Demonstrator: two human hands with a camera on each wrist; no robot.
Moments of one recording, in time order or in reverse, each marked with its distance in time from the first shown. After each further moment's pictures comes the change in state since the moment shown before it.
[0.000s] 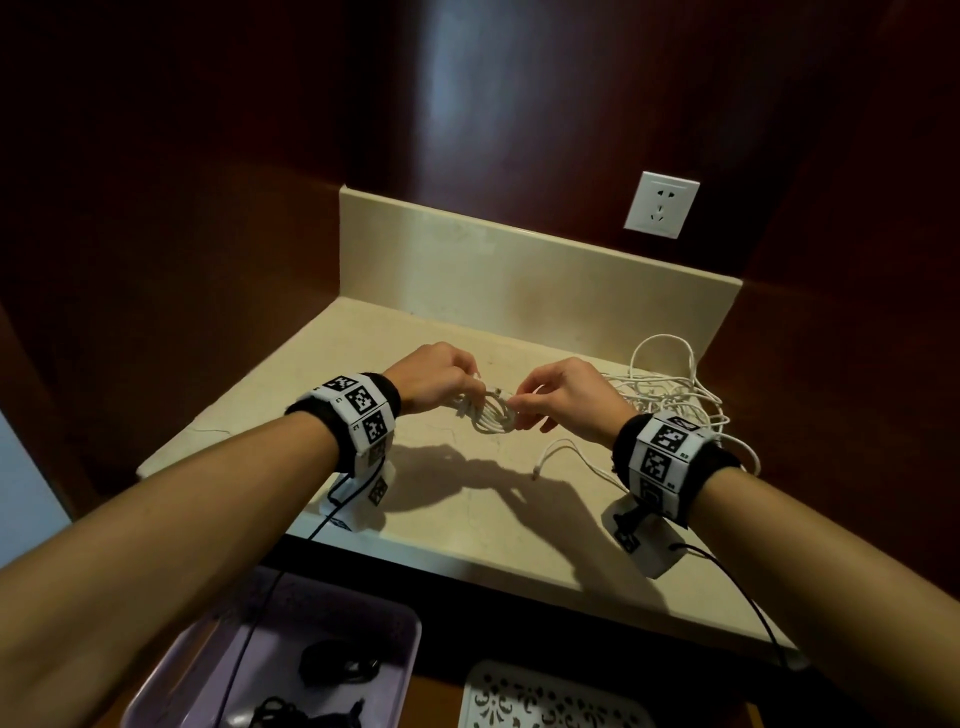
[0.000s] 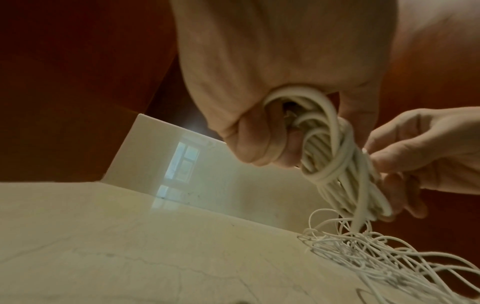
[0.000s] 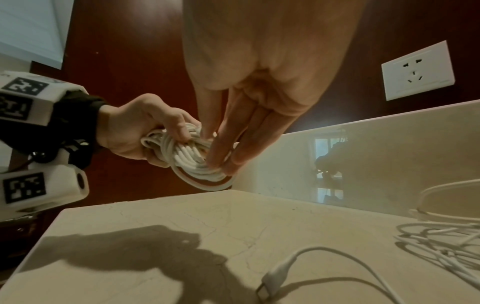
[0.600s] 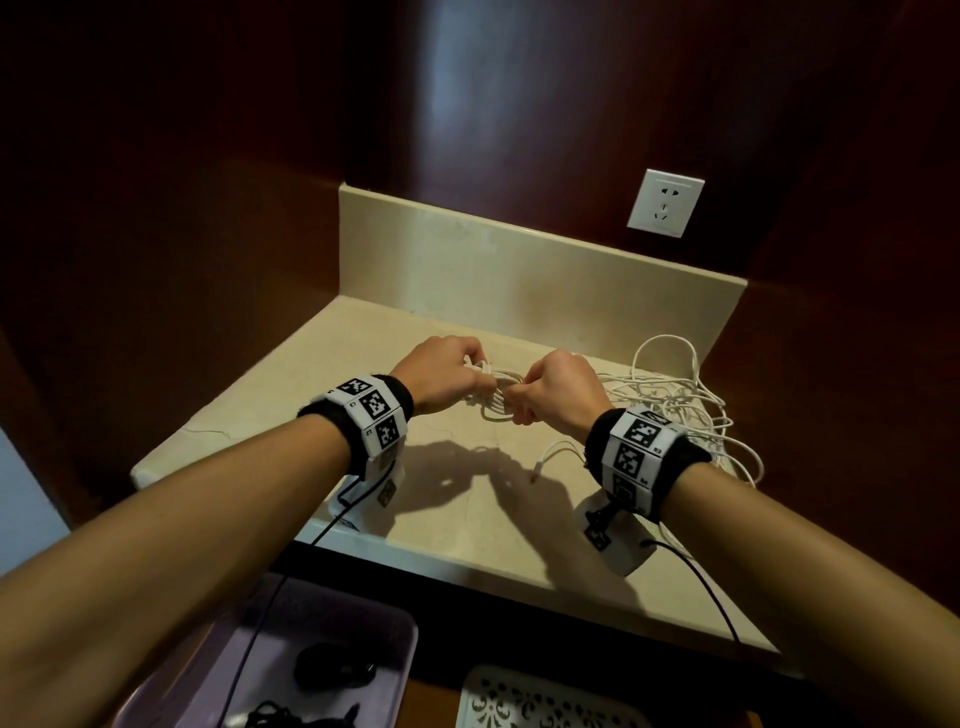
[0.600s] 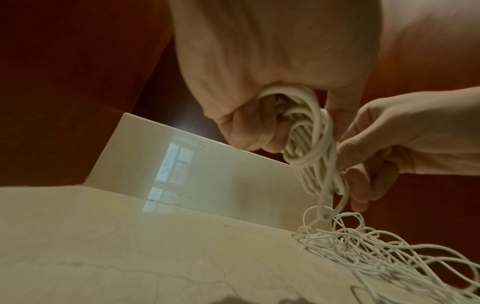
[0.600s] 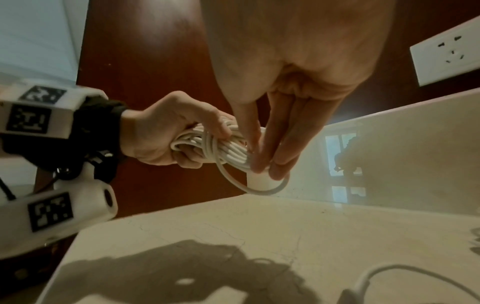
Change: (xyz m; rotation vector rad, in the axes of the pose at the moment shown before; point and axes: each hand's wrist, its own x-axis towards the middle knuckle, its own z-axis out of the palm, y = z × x) left_hand 0.011 0.001 0.007 0.121 0.153 0.067; right_hand 0.015 -0.012 0.011 -0.227 0.171 0.115
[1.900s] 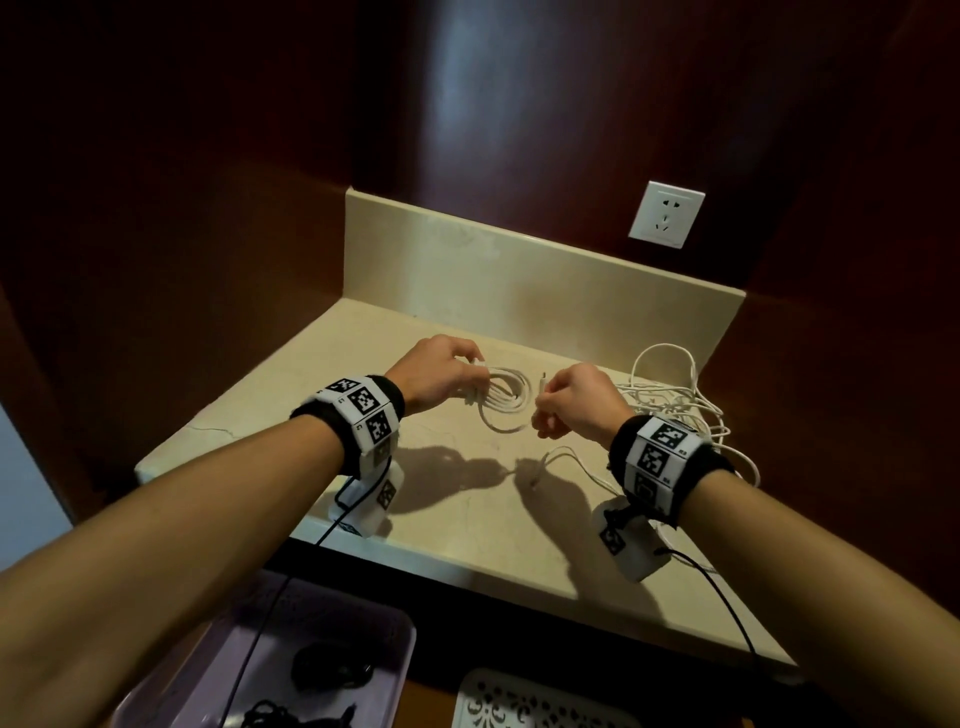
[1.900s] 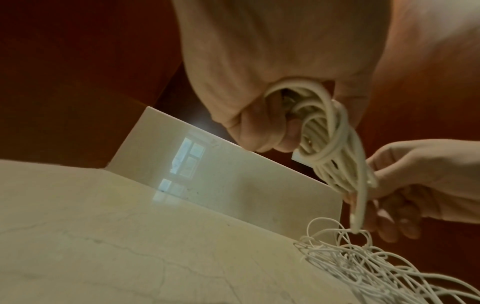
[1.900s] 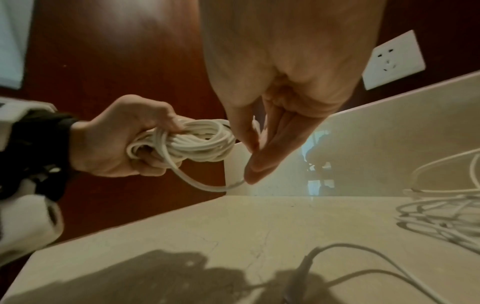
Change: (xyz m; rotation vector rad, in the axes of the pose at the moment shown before) left_hand 0.000 -0.008 -0.005 -0.286 -0.006 0.007; right_hand 0.003 0.024 -0.007 0.210 -0.072 0.101
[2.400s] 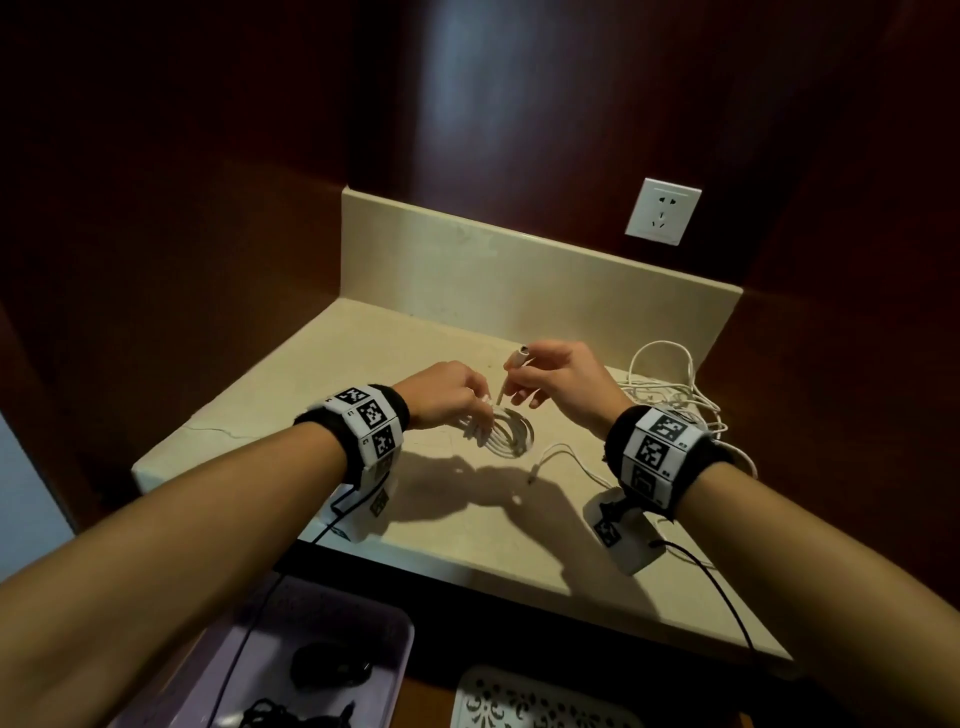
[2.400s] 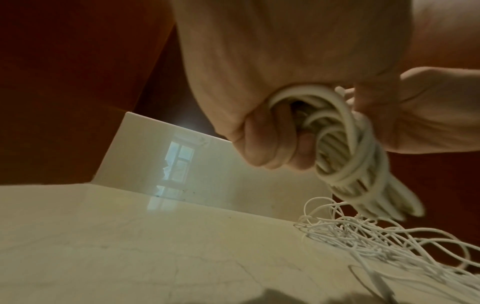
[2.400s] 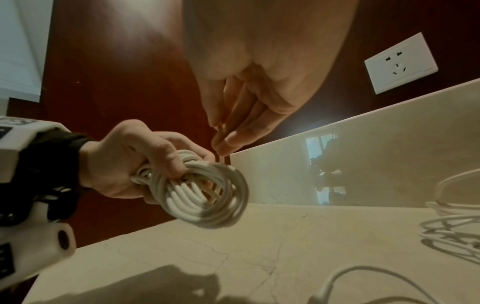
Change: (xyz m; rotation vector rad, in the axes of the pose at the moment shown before) left_hand -0.006 0.000 0.013 0.158 -0.274 -0.075; right_hand -0.008 -0.017 -0.004 0.323 -0.094 -0.253
